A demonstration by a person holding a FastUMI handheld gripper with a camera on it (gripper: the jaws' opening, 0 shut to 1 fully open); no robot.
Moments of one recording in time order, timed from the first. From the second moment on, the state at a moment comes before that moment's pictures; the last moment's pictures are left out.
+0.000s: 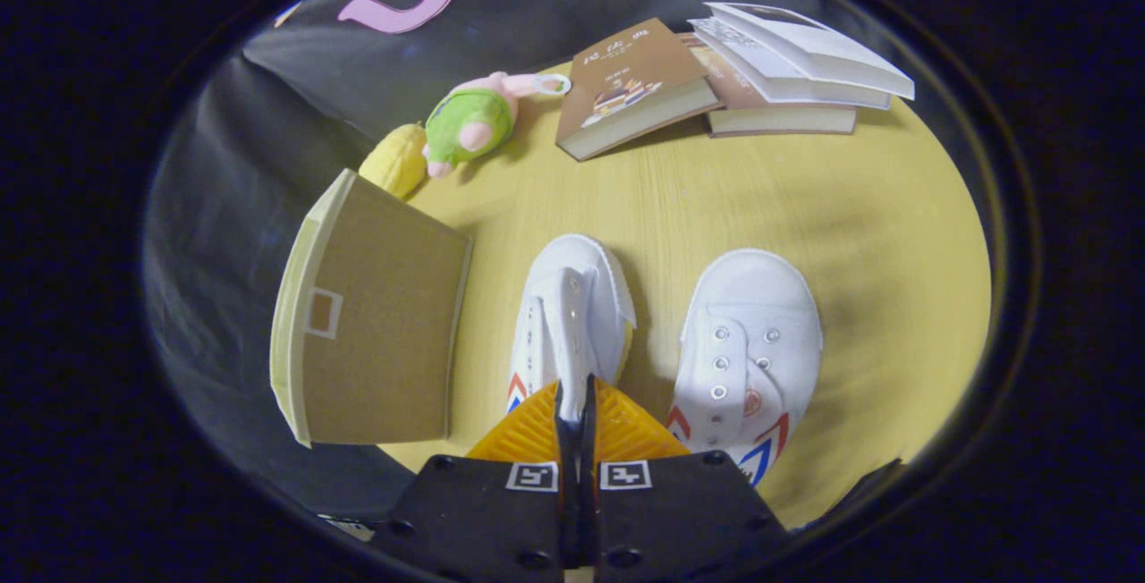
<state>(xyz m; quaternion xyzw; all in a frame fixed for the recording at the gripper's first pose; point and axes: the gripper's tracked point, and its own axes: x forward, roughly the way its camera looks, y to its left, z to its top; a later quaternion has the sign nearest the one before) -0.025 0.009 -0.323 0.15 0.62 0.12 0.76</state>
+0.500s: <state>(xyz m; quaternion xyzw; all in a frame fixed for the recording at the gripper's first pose) -0.009 0.046 -0.247 0.26 0.58 0.12 0.76</state>
